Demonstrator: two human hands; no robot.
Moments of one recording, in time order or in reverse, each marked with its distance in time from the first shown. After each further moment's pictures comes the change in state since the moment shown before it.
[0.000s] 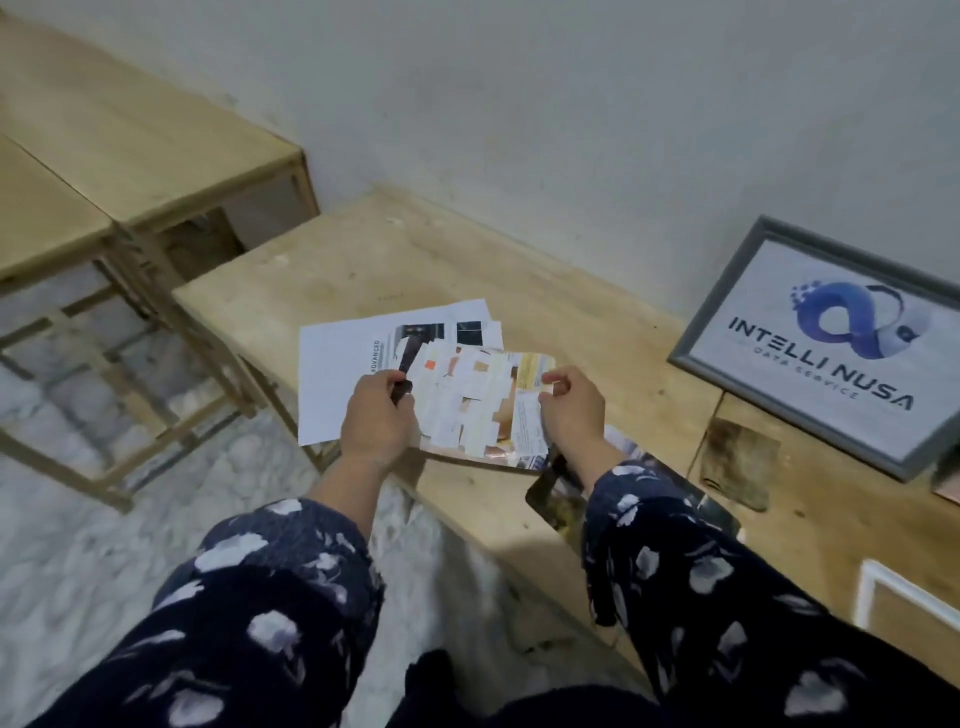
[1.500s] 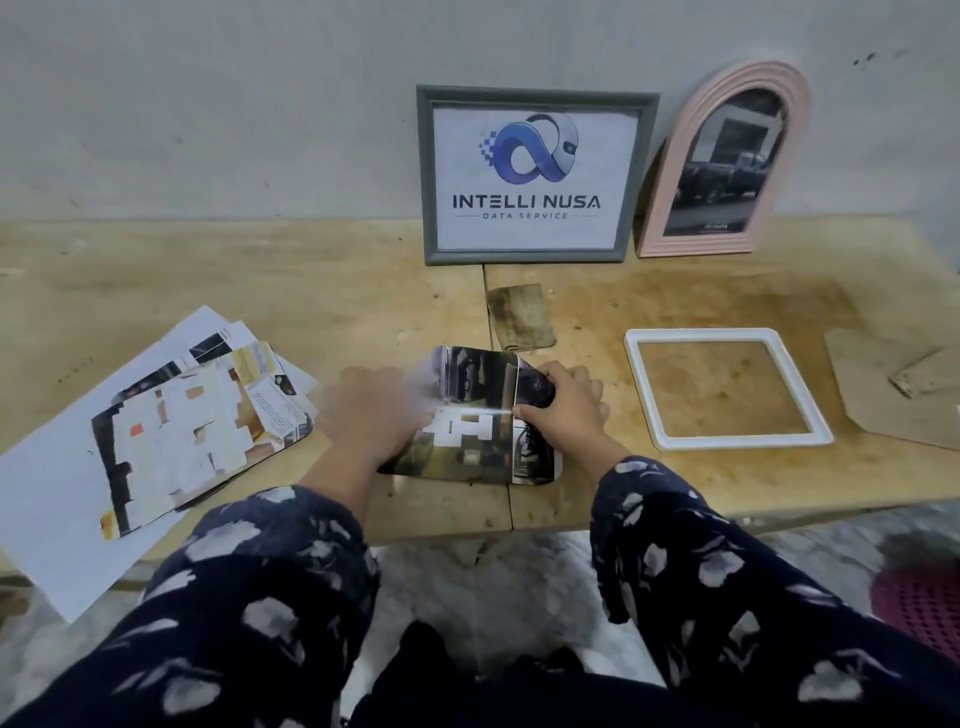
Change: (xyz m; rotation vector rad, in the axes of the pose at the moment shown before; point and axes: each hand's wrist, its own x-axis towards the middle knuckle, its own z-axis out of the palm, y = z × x) left_hand -0.045 0.079 0.131 0.563 -0.645 0.474; right_hand -0.095 0.131 -0.108 -0.317 0.334 0.401
